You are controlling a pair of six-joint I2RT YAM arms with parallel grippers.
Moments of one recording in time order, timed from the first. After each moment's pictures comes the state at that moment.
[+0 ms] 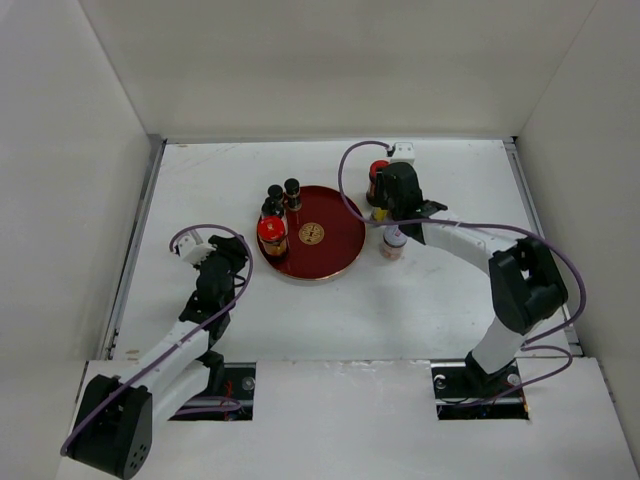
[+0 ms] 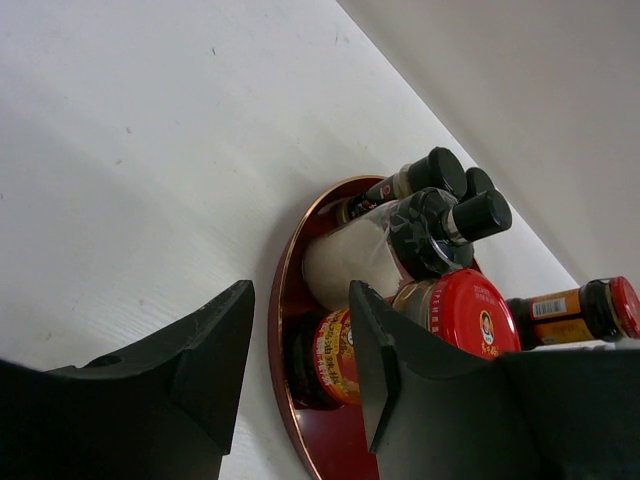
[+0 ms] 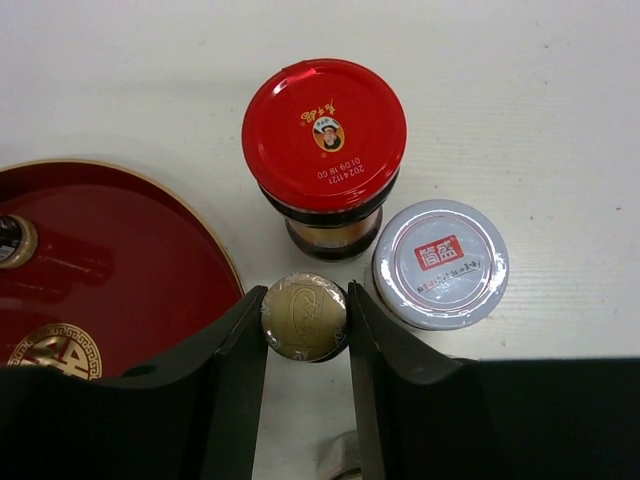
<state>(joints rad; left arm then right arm) -0.33 0.86 0.18 0.47 -0.50 -0.84 0.51 1.70 1.15 0.08 0.40 0.26</state>
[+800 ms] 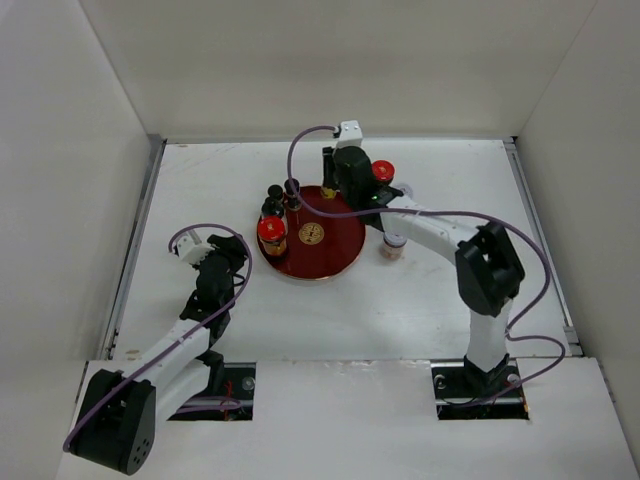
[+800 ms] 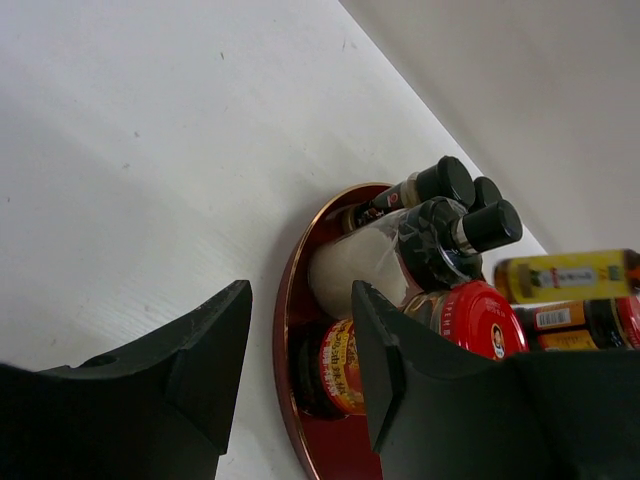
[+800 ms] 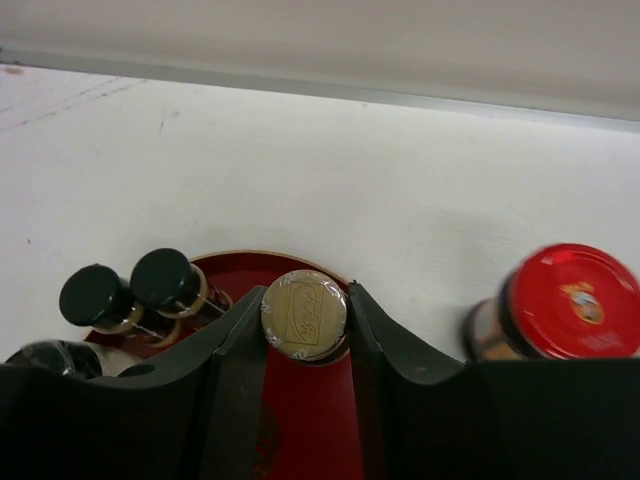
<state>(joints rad) -0.31 0.89 0.18 0.51 -0.50 -0.85 0.69 1.88 1.49 0.12 0.43 0.20</state>
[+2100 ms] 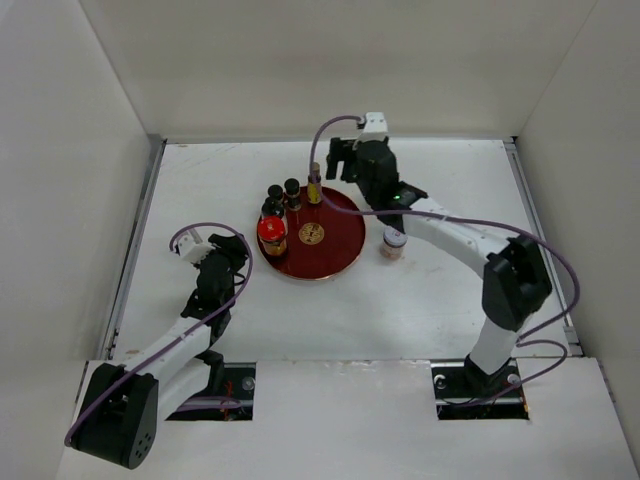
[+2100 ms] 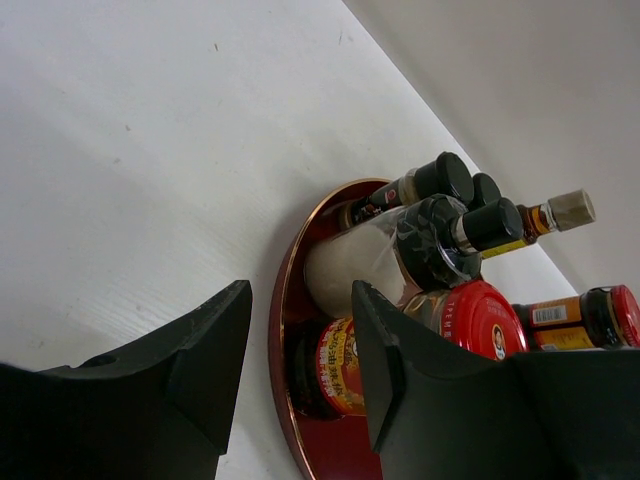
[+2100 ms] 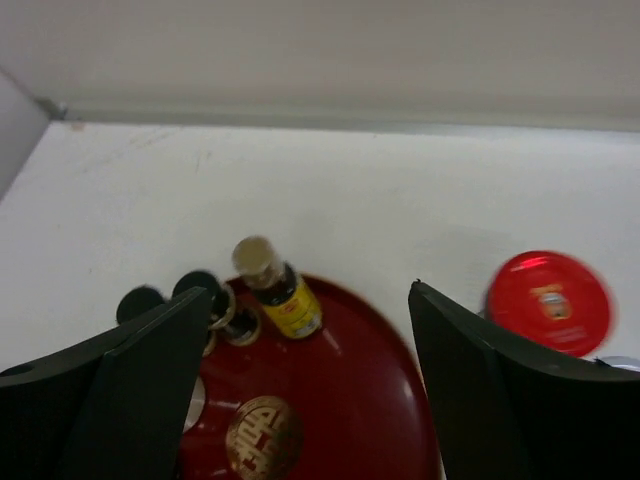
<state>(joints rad) -0.30 0.93 0.18 0.54 -0.48 -0.86 0.68 1.79 1.45 0.13 0.39 0.27</state>
